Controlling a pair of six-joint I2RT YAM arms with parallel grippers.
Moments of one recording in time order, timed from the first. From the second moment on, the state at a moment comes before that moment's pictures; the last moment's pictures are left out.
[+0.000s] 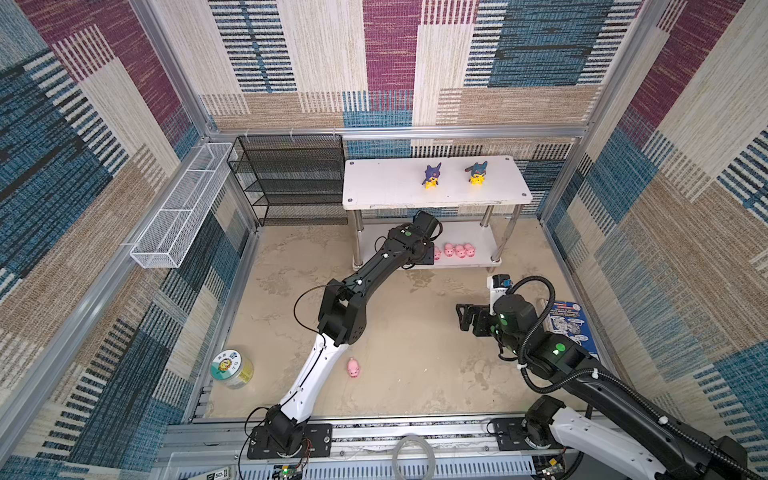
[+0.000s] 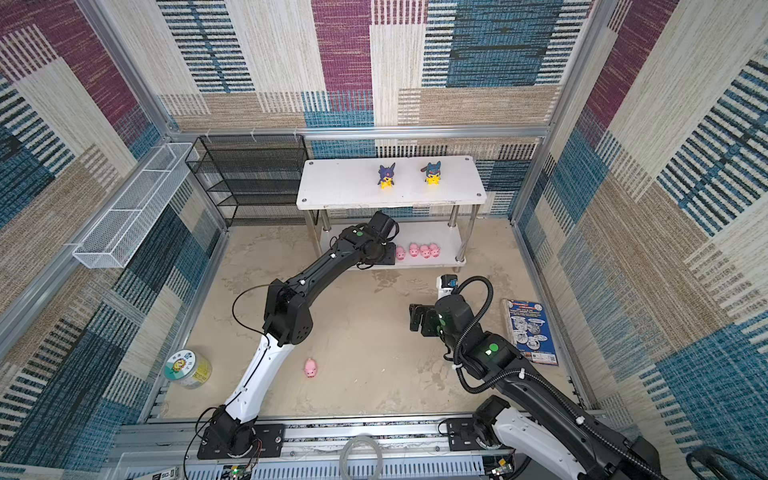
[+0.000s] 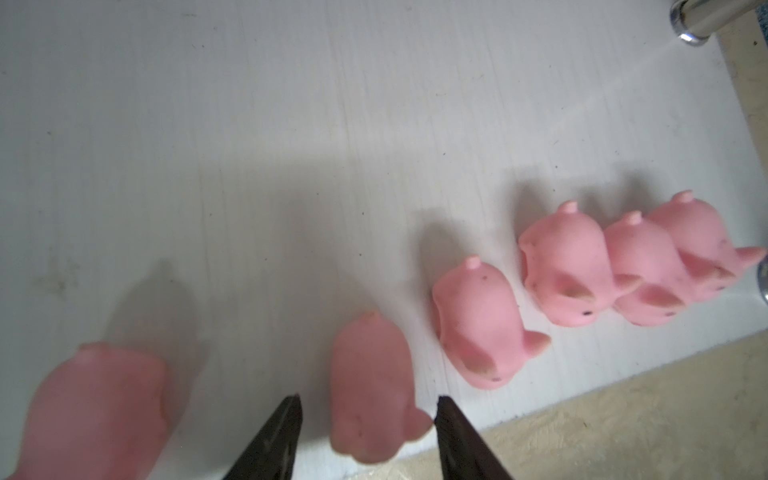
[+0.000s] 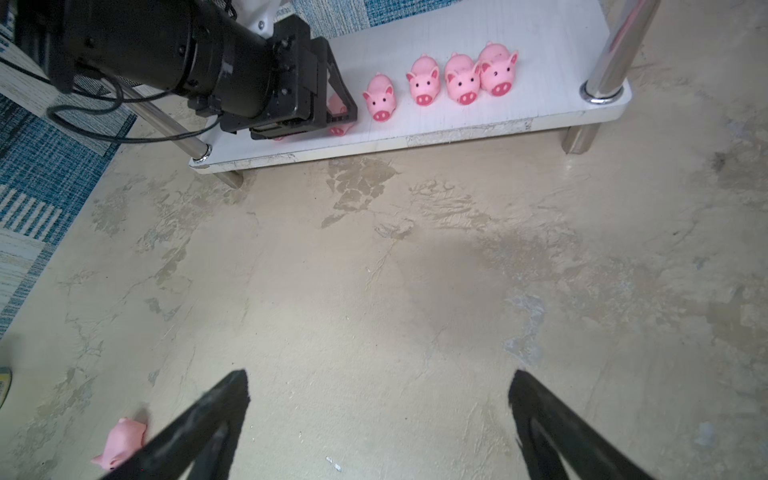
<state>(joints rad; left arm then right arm) -0.66 2.52 2.46 -0.93 -0.10 -0.50 0.64 0.82 0.65 -0.44 0.24 0.53</state>
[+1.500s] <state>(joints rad) -0.74 1.82 1.50 -0.62 -0.09 -0.50 0.64 0.82 0.61 -0.45 0.13 0.56</state>
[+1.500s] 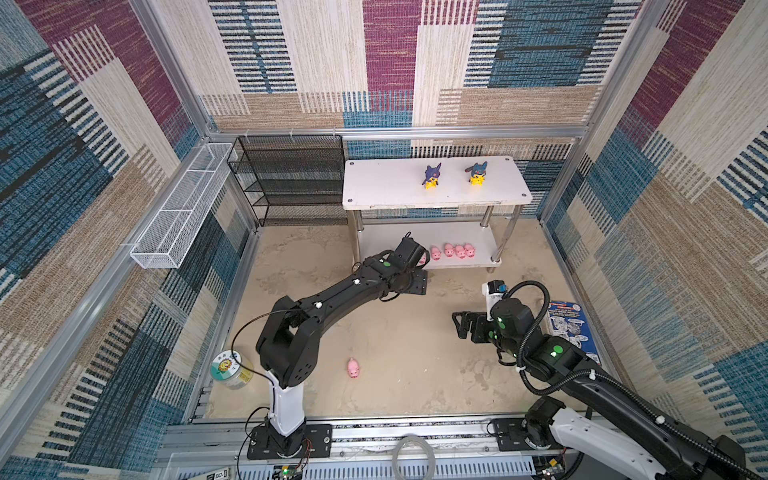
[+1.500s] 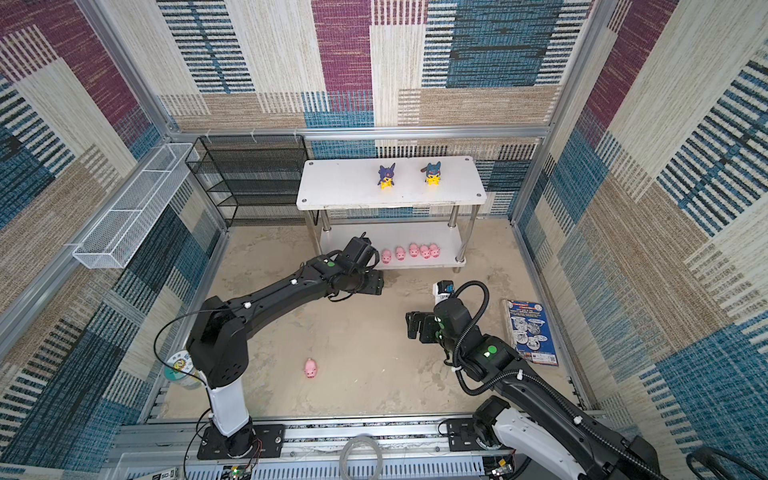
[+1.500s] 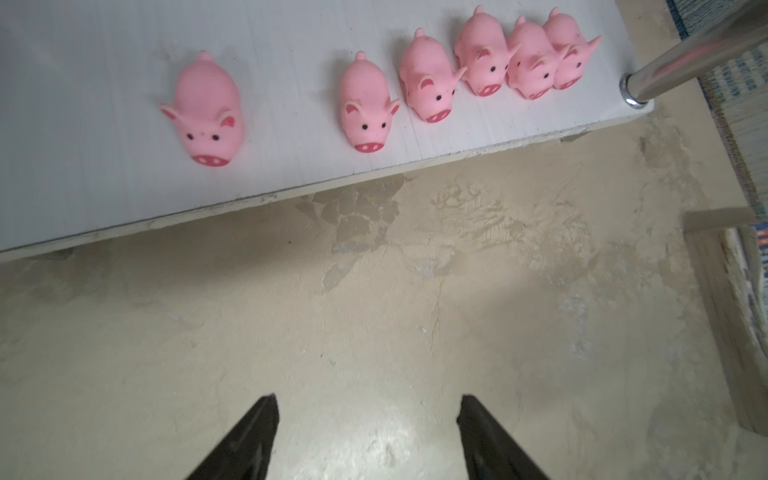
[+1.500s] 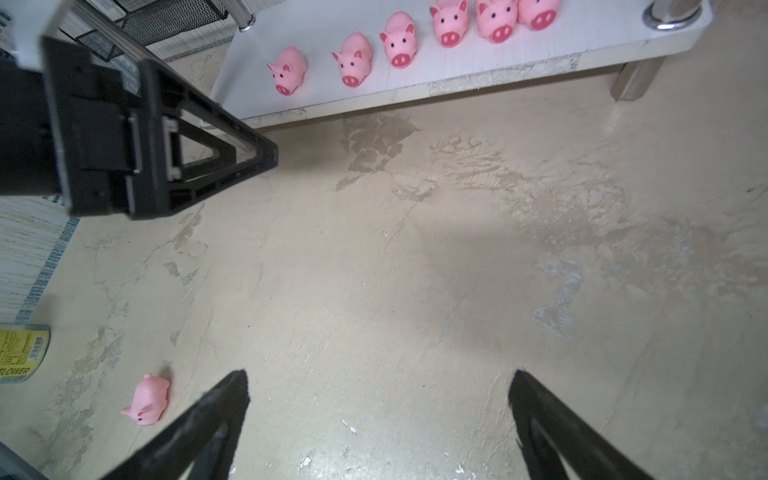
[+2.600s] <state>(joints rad) -0.40 0.82 0.49 -0.71 -0.12 -0.66 1.14 1.53 0.91 -0.15 0.14 0.60</state>
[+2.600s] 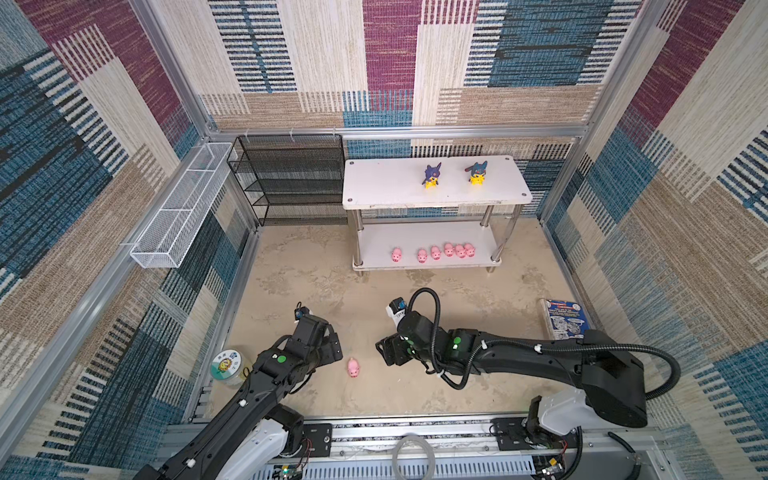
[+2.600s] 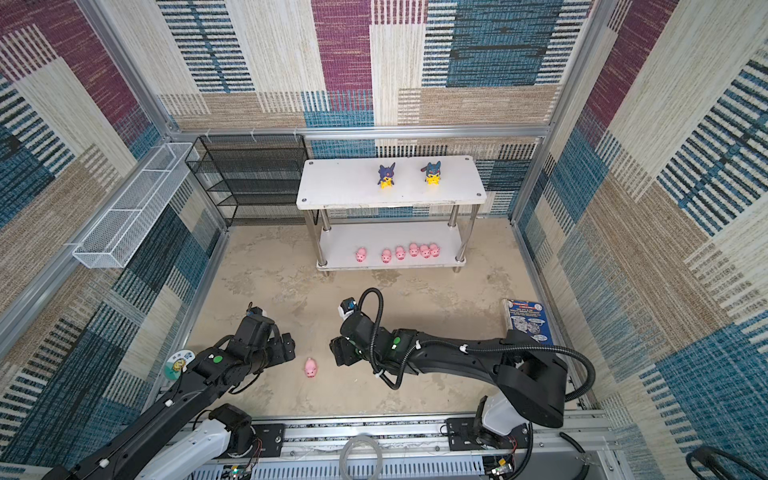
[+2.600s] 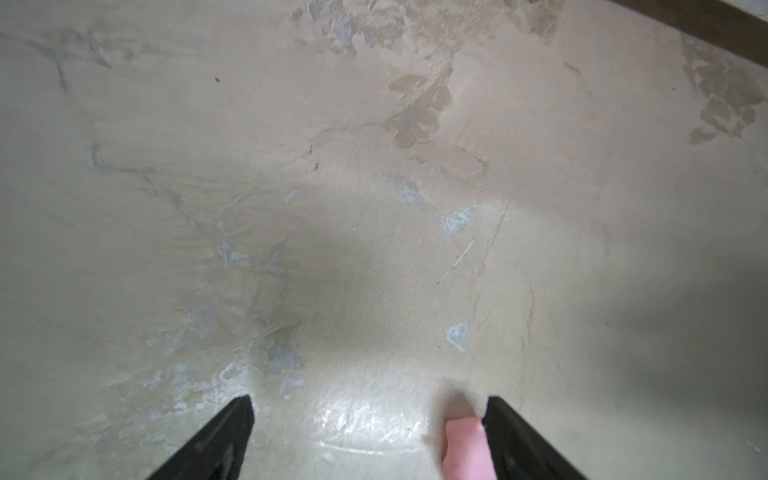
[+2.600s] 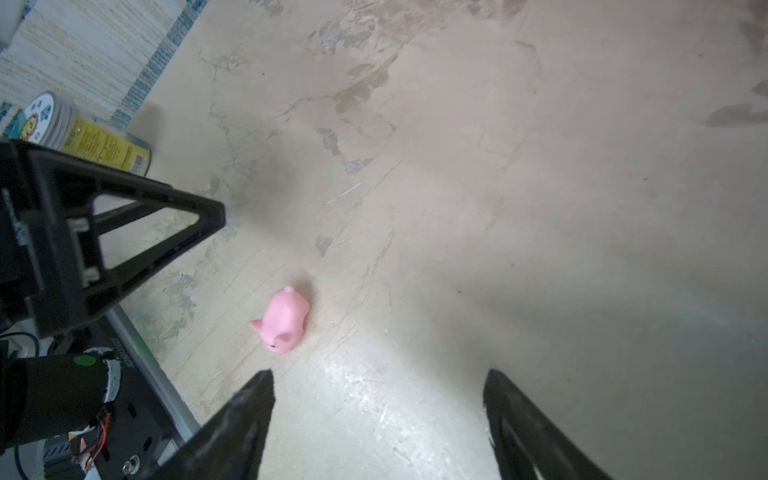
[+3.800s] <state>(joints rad) -0.21 0.68 0.48 -0.68 0.00 -0.72 1.32 1.99 1.25 -0.25 0.22 0.59</state>
